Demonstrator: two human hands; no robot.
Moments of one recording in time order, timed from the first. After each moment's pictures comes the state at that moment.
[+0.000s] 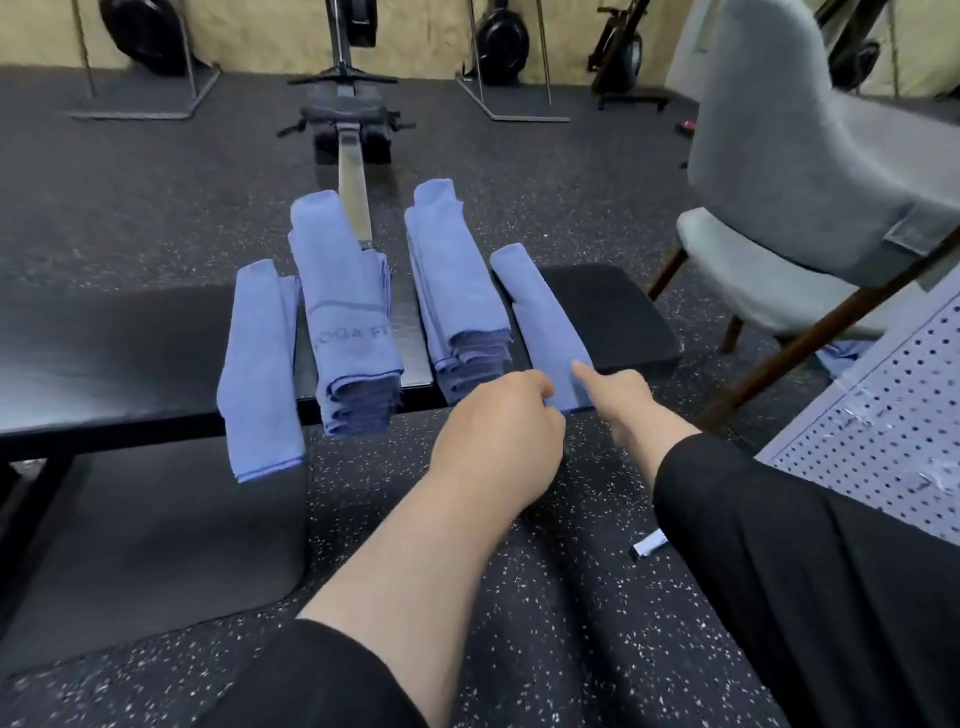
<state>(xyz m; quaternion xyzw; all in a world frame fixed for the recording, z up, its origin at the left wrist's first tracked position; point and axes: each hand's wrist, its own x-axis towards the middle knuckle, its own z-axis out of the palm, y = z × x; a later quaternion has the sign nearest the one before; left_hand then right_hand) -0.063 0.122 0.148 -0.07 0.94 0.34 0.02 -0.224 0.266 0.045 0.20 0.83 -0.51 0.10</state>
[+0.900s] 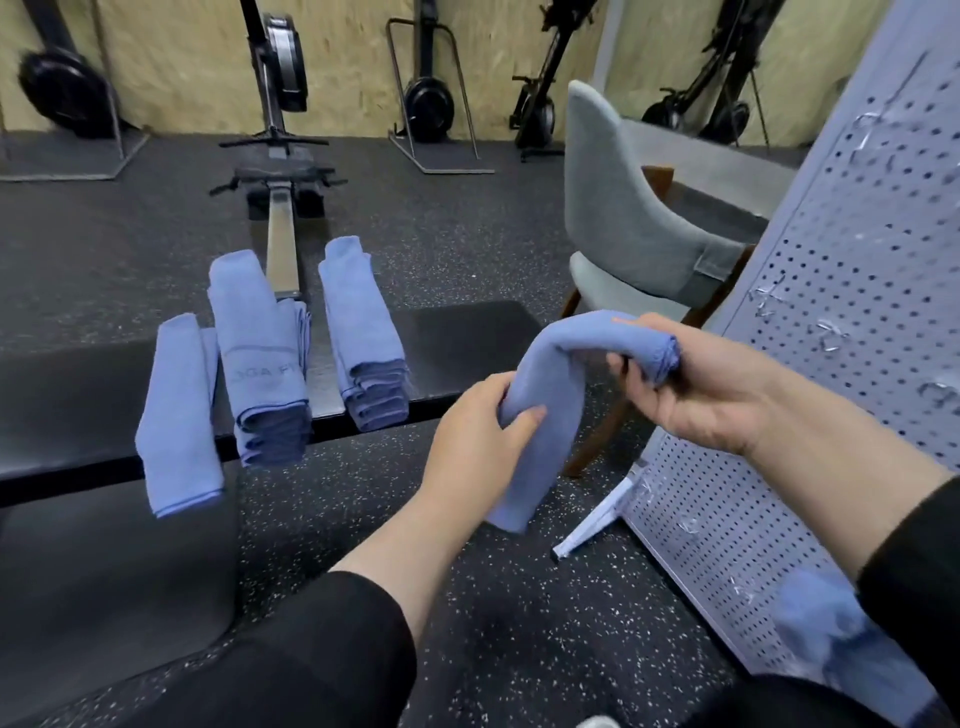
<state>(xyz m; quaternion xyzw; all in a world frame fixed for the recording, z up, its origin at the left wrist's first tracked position) -0.049 0.215 0.153 0.03 0.86 0.50 -0.10 -0.077 0.400 0.258 0.14 0.50 -0.83 0.21</state>
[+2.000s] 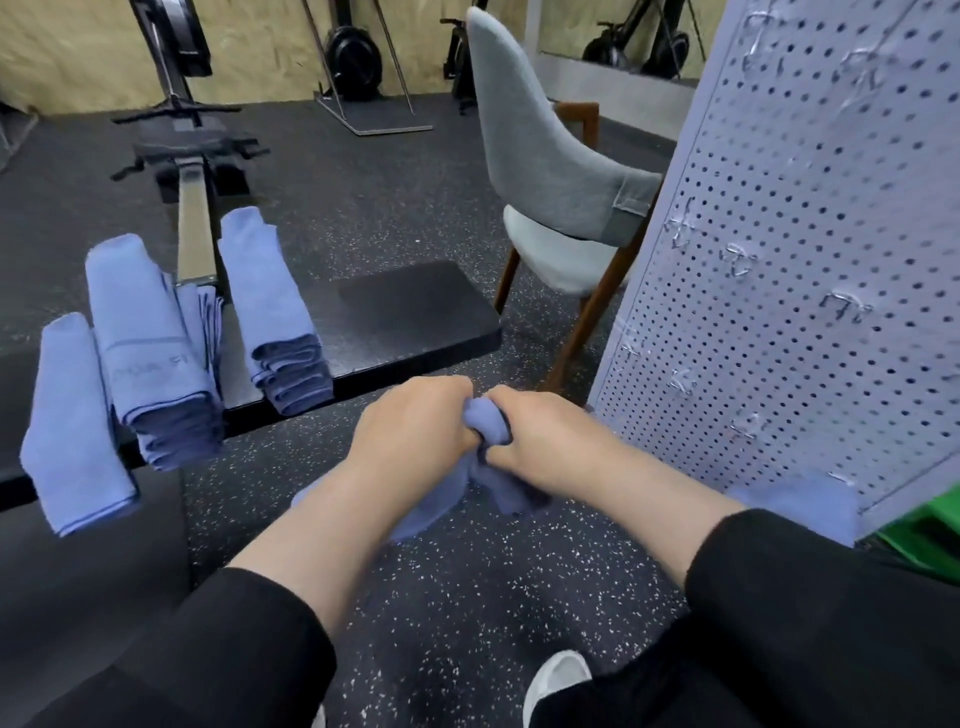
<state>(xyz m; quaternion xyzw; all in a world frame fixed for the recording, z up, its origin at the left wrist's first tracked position) -0.060 0.248 0.148 0.10 0.98 0.15 -0.02 -0.049 0.404 0.155 -0.13 0.97 -0.16 0.09</state>
